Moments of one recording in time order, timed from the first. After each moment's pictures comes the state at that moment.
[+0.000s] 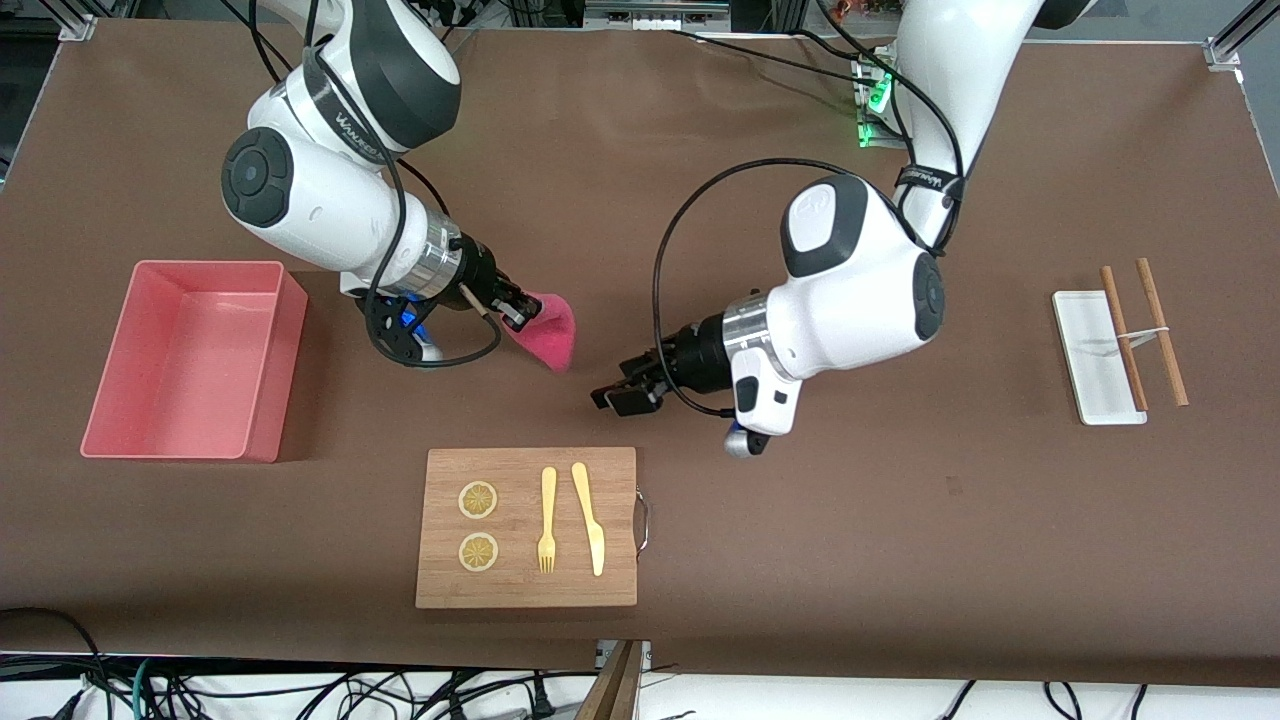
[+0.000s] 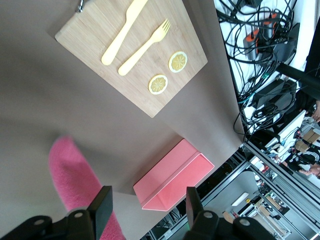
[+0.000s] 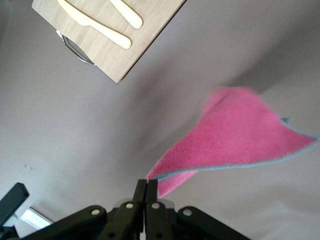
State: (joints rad) left arm -0.47 0.69 -0.04 -1.14 -0.88 2.17 -0.94; right arm 0.43 0.35 0.05 -1.49 0.40 1.92 1.14
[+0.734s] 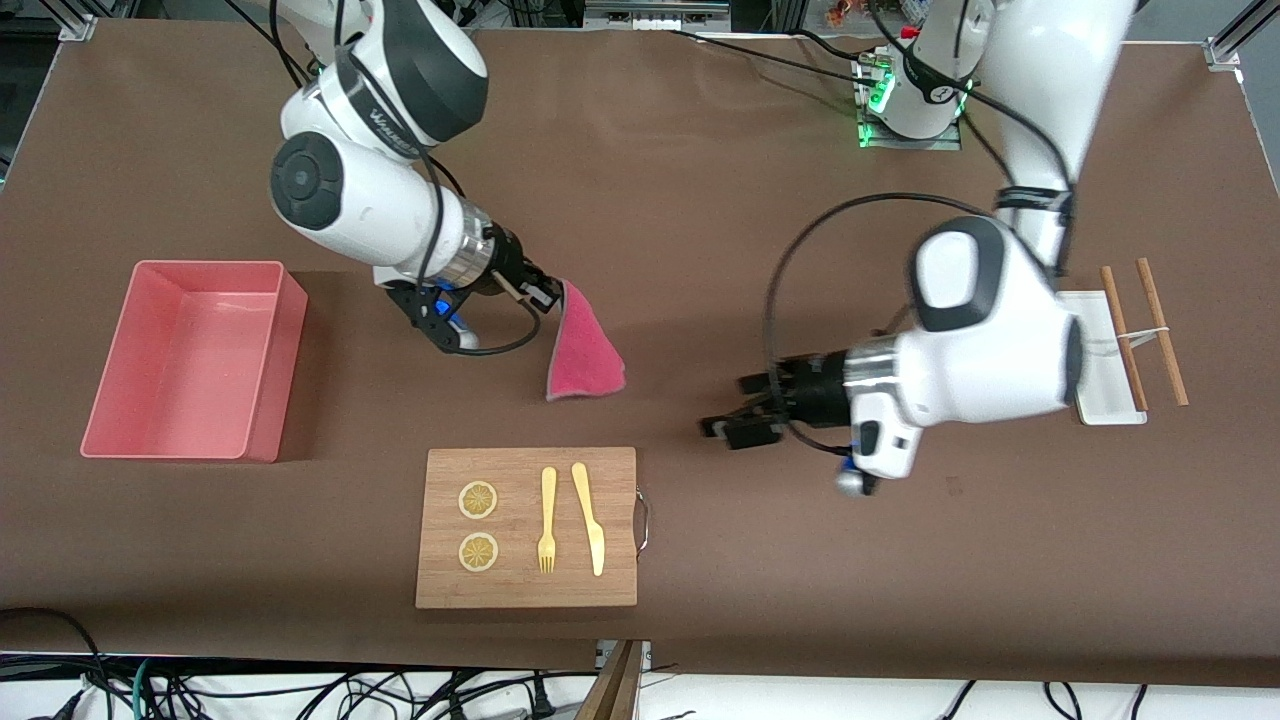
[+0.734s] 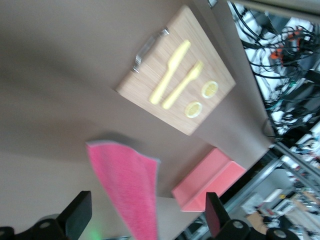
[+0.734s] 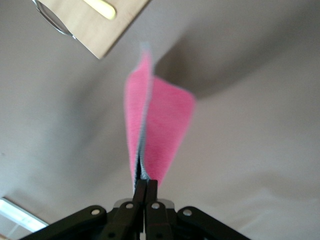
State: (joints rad) left arm -0.26 0.64 -0.02 -1.18 -0.80 1.86 -0.72; right arm 0.48 0.38 0.06 -1.50 0.40 1.87 1.14
